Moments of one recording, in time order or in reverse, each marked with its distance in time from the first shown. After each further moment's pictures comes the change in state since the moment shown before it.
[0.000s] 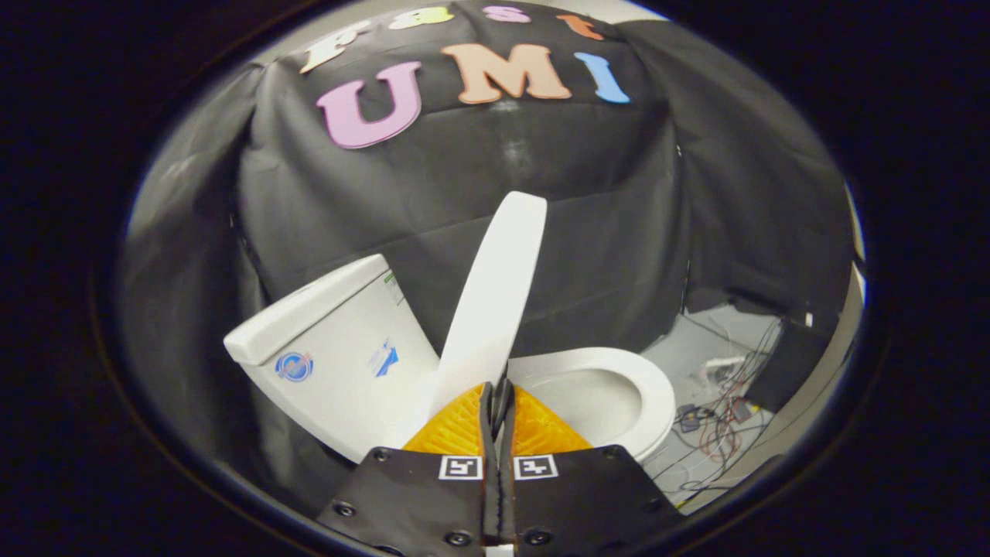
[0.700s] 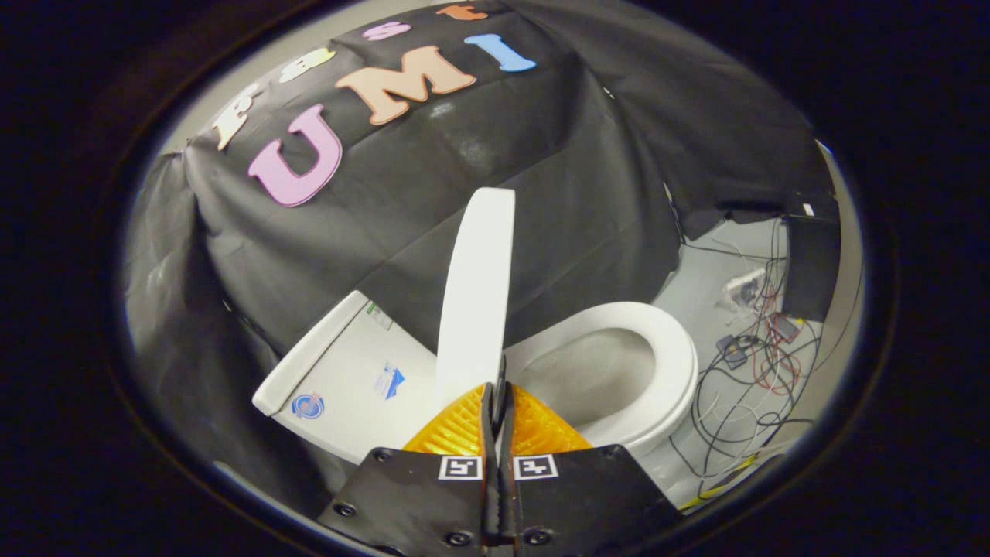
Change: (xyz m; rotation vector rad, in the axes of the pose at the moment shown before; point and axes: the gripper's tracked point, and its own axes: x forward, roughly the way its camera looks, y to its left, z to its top) arm 0.003 -0.043 -0.029 0.370 0.024 0.046
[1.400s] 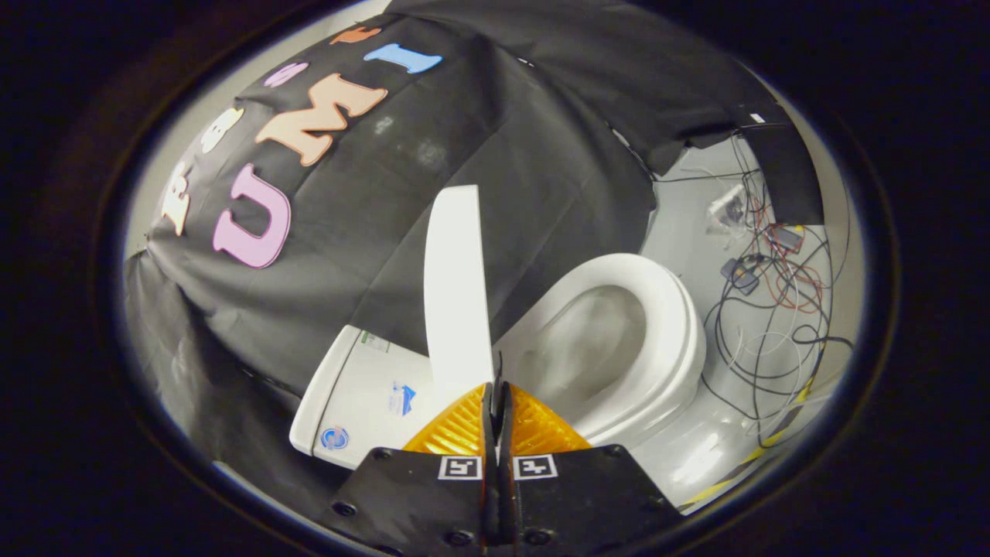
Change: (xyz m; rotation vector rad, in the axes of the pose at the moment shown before) arm 0.001 -0.034 -0.012 0.371 0.052 0.023
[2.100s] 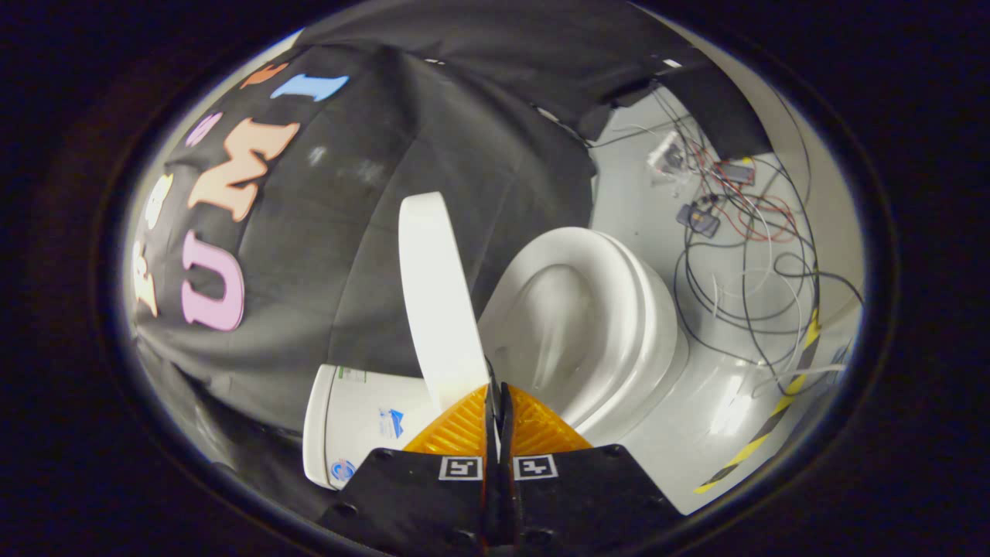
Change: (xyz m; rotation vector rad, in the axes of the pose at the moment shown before) arm 0.008 -0.042 -0.010 0.191 0.050 -0.090
